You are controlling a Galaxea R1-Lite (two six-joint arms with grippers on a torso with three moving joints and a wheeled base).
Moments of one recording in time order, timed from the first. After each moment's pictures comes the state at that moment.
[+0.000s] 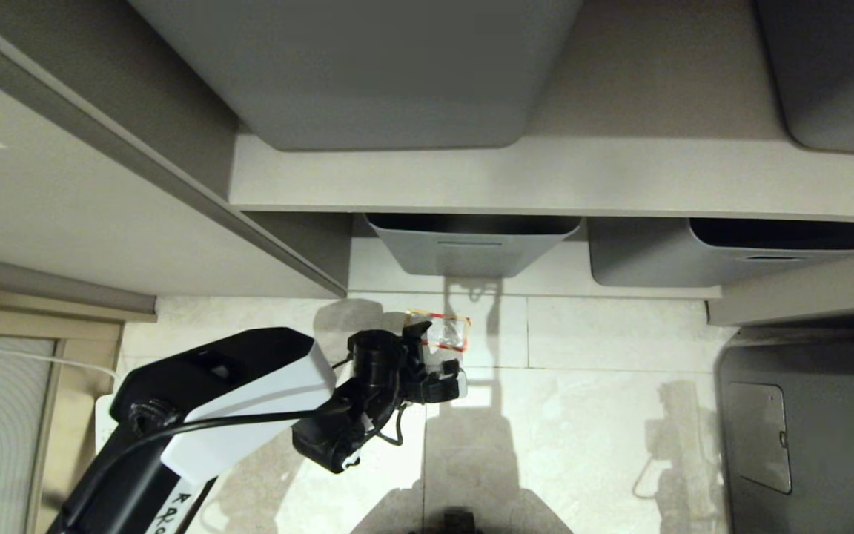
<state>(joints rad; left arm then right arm) -0.58 2.56 -1.23 -1.15 0.01 1.37 0.00 0.00 0.00 0.00 0.00 -0.01</state>
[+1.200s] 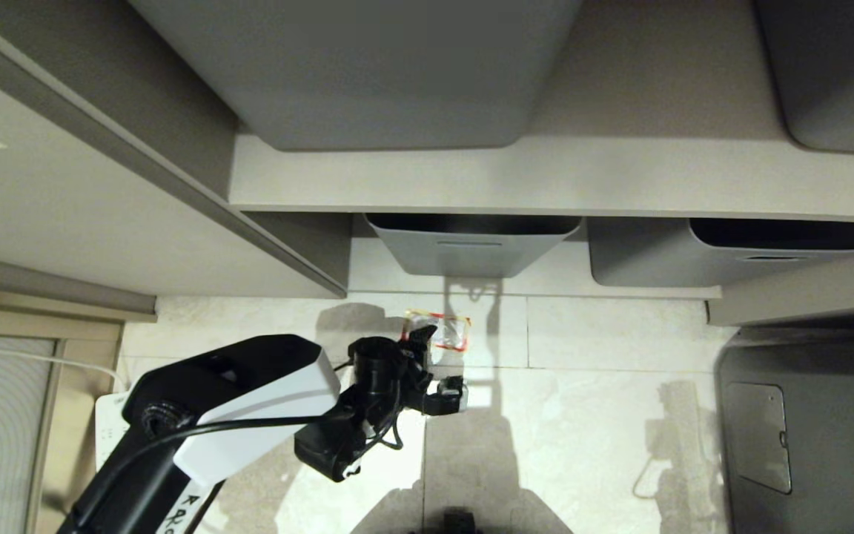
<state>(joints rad) -0.58 2.58 -1.21 -1.22 0.02 1.55 0.00 0.00 0.00 0.00 0.00 -0.01</state>
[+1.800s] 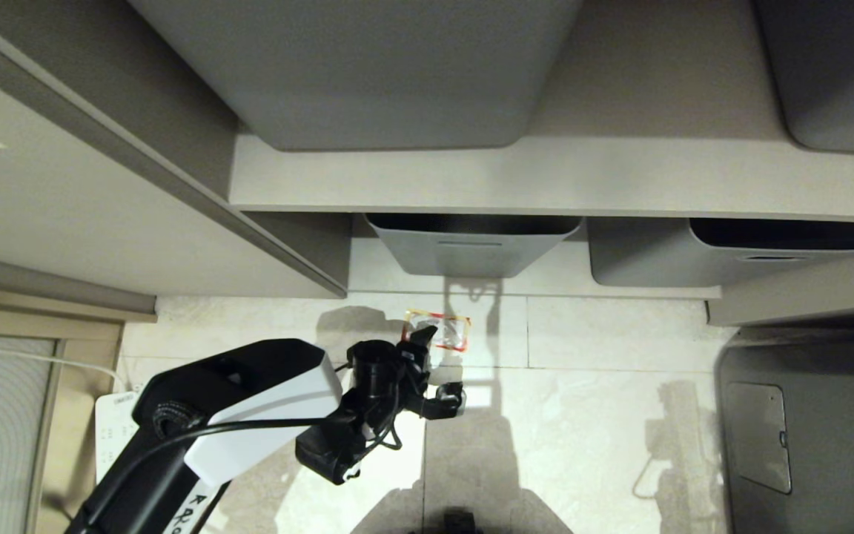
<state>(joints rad) -0.58 2.61 -1.21 -1.26 0.02 1.63 0.00 0.00 0.00 0.00 0.00 -0.01</state>
